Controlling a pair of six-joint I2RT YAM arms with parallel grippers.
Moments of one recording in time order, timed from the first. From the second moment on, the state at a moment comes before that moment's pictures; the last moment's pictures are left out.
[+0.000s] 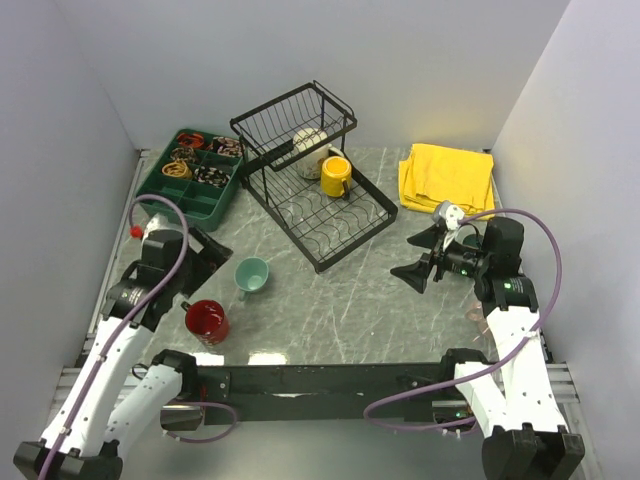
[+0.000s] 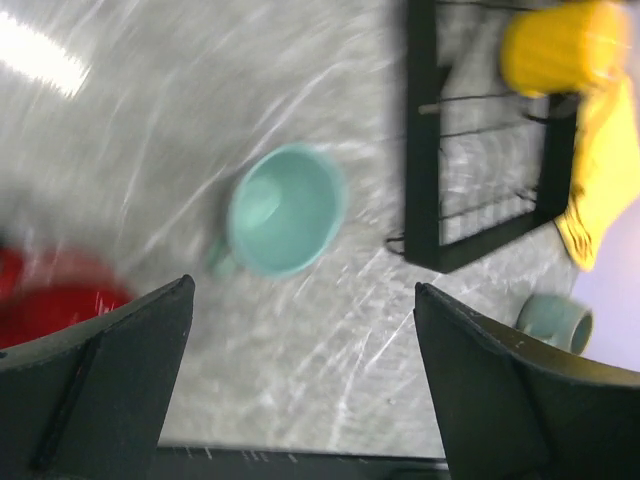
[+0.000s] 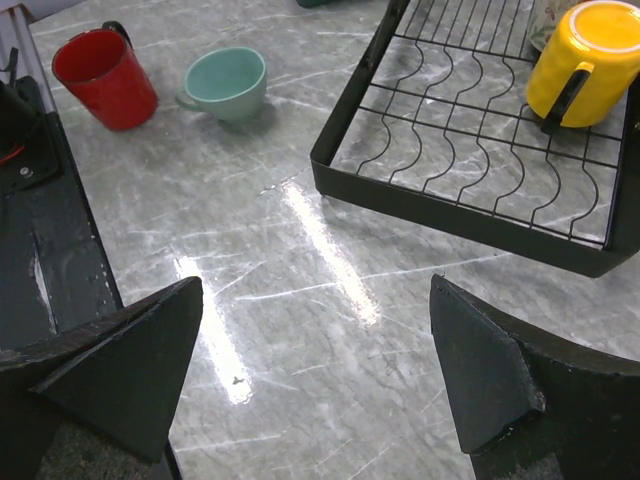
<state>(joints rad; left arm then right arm) -0.25 0.74 0.81 -0.74 -0.07 -0.93 -0.08 0.77 0.76 -0.49 -1.09 -0.37</state>
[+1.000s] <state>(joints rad) -0.25 1.13 0.73 -0.94 -0.19 -1.34 -0.10 0.73 0.75 -0.48 -1.06 -0.37</state>
